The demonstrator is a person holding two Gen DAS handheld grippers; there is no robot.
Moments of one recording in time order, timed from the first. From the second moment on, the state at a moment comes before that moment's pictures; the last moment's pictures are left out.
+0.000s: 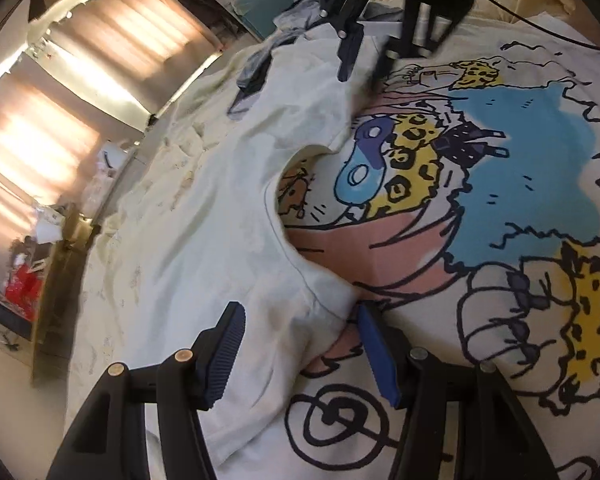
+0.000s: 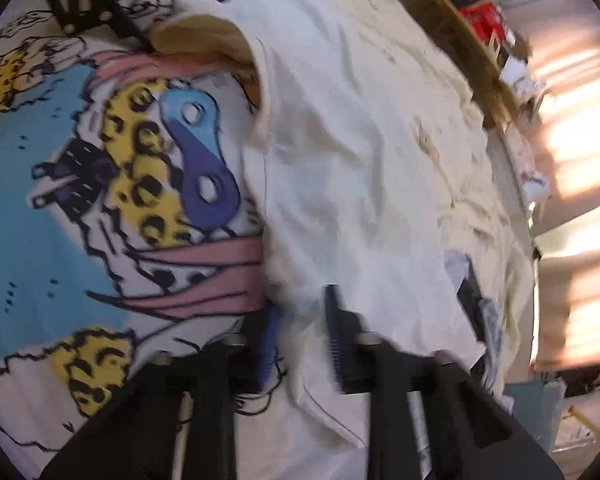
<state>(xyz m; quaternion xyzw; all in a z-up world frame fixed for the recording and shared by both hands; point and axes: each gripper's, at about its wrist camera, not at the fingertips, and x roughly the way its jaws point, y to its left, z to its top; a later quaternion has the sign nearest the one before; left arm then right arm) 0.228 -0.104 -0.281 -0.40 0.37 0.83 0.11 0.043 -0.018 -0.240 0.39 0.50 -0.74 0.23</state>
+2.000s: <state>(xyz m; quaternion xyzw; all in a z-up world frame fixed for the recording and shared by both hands) 0.342 -0.128 -0.209 -0.56 0.08 0.74 0.37 0.100 -0.004 -0.172 0.61 0.35 -0.49 0.51</state>
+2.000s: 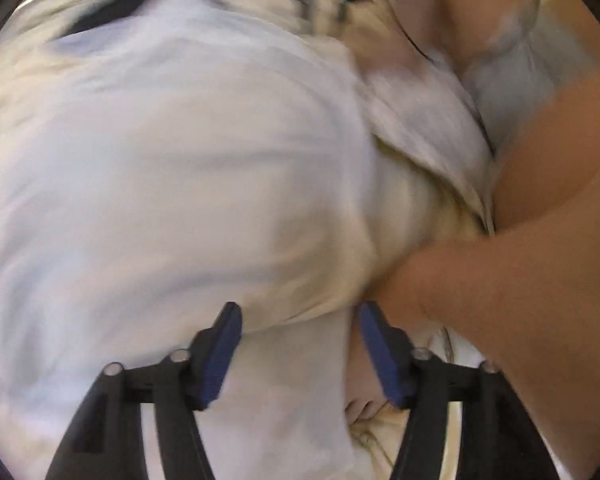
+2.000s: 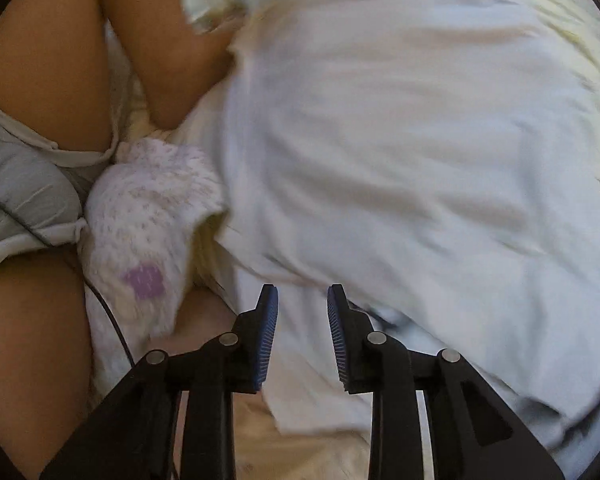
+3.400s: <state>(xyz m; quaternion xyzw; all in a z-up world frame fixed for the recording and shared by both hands) 0.277 -0.327 -0.248 -0.48 -0.23 0.84 -0.02 -0.049 0.161 -0.186 0.60 0.02 -0.77 0.21</state>
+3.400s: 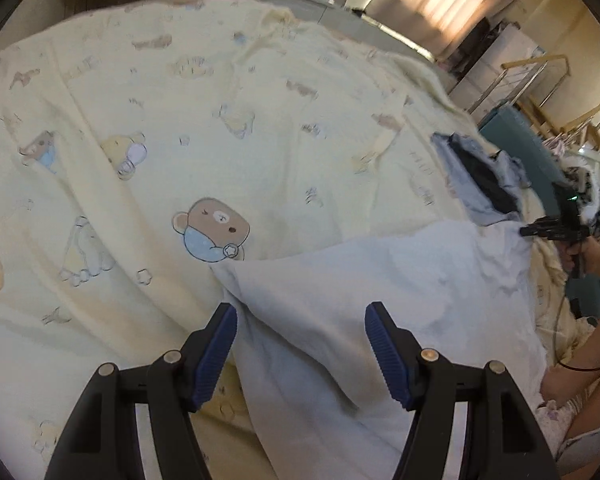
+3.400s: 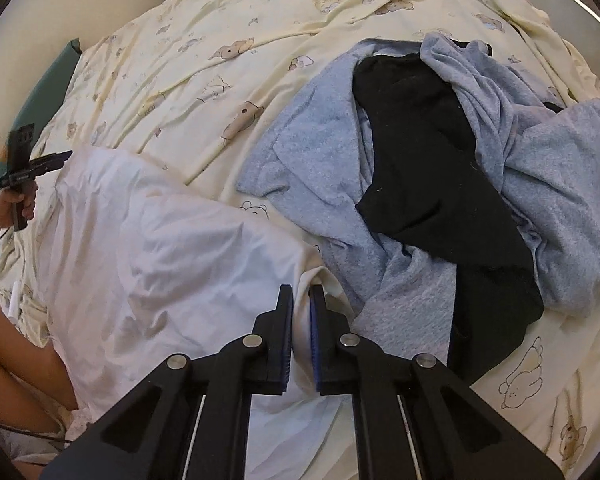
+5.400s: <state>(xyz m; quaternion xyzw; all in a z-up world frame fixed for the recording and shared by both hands) 0.262 -0.360 -0.137 -0.36 -0.19 0.91 -0.11 -0.131 0.051 -0.149 0.59 0.33 -0.62 0.40</state>
